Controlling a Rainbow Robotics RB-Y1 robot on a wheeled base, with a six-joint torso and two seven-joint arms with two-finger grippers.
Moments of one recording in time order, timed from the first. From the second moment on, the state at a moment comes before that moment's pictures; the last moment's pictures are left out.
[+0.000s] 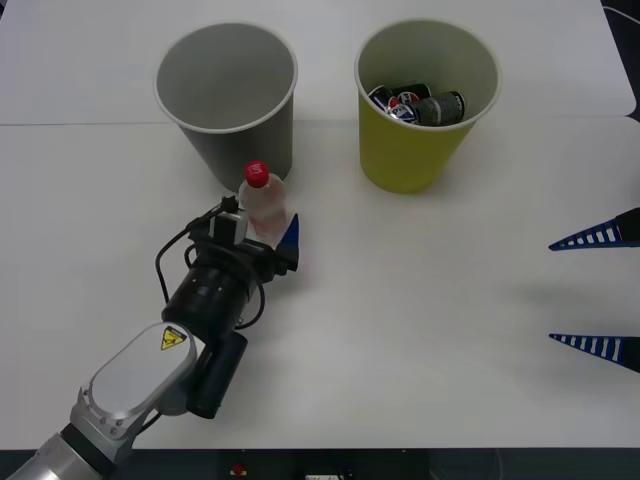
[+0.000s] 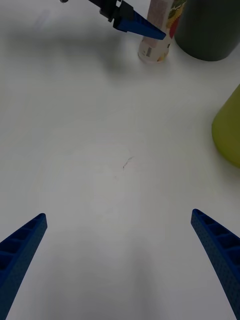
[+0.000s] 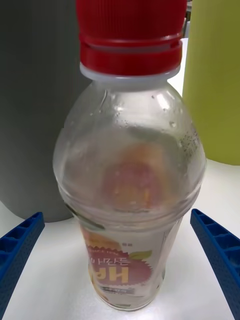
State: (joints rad) right arm 0.26 -1.13 -0.26 -2.01 1.31 -1.13 -0.09; left arm -0.12 0.40 -0.58 -1.61 -1.27 0.30 0.03
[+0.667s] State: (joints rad) right arm 0.26 -1.13 -0.26 -2.01 1.31 -1.13 -0.09; left arm -0.15 0.38 -0.58 -1.57 -1.31 0.30 0.04
